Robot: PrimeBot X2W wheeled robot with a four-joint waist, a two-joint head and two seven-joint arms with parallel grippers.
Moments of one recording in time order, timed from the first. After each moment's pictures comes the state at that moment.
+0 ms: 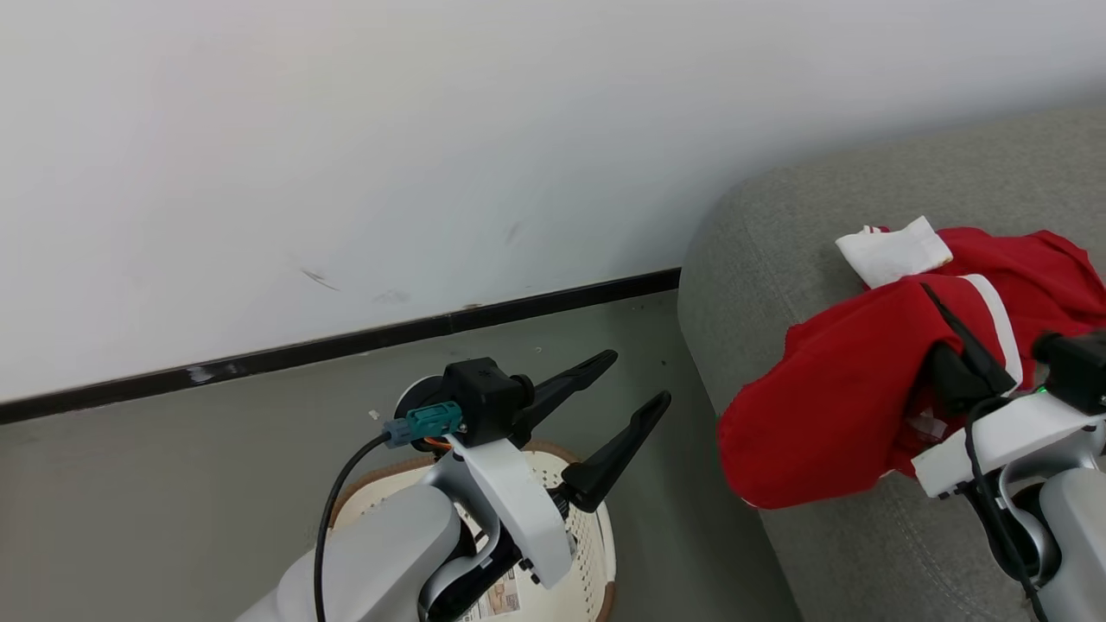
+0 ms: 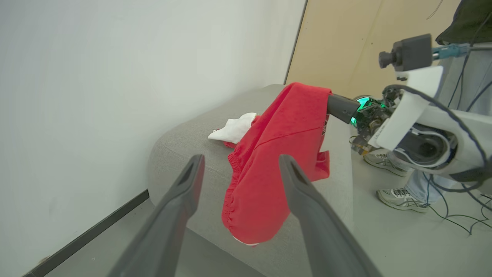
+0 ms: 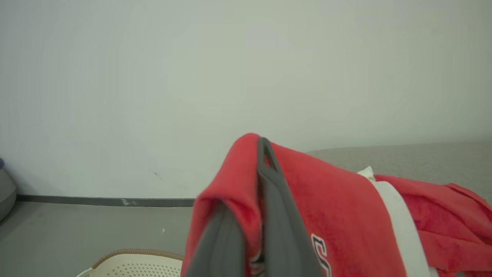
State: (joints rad) left arm -0.62 0.16 -0.95 0.23 -0.84 -0.11 -0.15; right arm -0.28 -0.30 0.18 0.22 0.38 0.12 -0.26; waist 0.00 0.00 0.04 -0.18
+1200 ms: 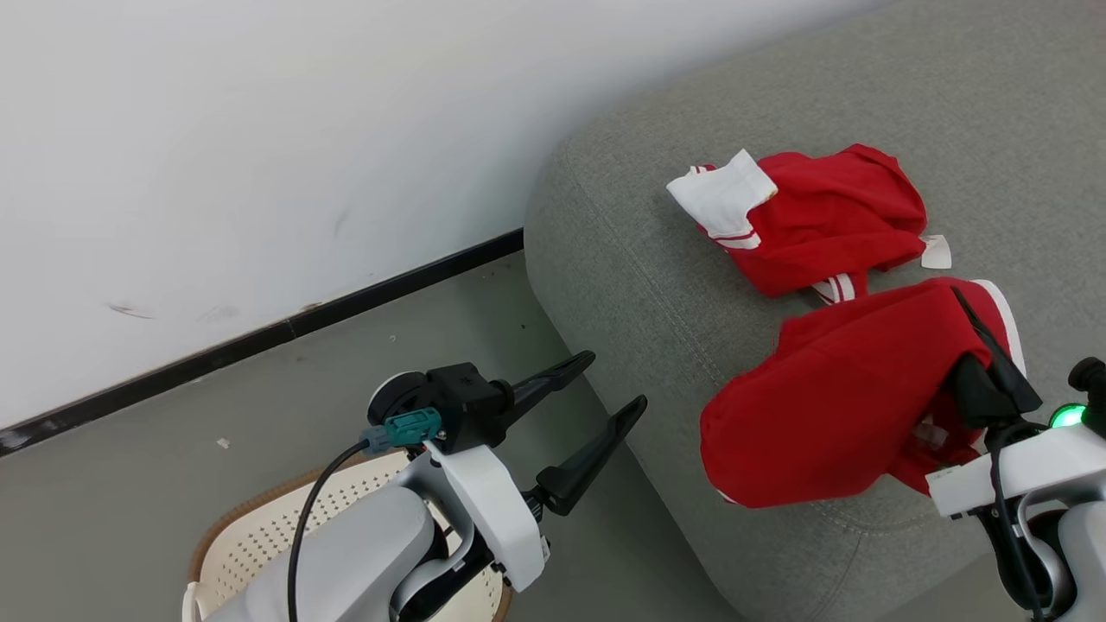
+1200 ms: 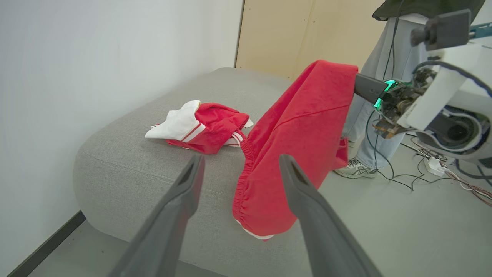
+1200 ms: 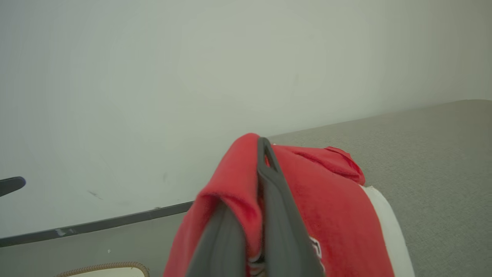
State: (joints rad) left arm -0.62 0.22 -0.97 0.19 -0.80 -0.11 -0.15; right arm -0.16 -0.24 0.04 0.06 0.32 0.12 -0.26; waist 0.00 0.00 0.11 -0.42
